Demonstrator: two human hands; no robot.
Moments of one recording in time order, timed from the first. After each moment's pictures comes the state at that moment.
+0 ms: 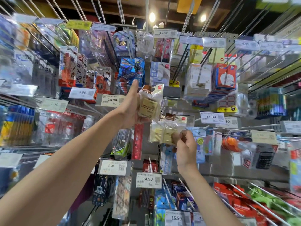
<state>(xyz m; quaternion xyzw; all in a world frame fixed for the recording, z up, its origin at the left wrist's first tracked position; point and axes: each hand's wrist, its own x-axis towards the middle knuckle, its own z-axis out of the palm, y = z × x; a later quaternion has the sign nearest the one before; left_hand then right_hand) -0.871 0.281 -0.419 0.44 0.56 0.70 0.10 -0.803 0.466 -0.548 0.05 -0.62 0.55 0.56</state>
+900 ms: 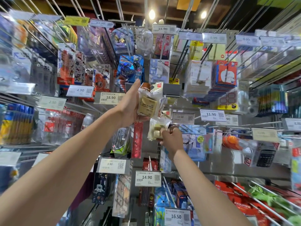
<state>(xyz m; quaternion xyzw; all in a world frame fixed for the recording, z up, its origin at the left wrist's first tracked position) -0.883 0.283 -0.422 0.46 0.57 0.67 0.11 -0.857 0.474 -0.528 -0.07 -0.67 0.57 0.46</state>
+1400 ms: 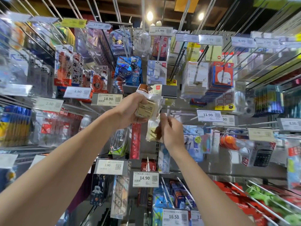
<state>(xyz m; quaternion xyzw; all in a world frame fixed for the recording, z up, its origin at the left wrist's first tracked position) -0.882 0.288 -0.424 0.47 0.57 0.67 0.08 -0.811 0.441 -0.504 0.03 -0.71 0.46 0.53</state>
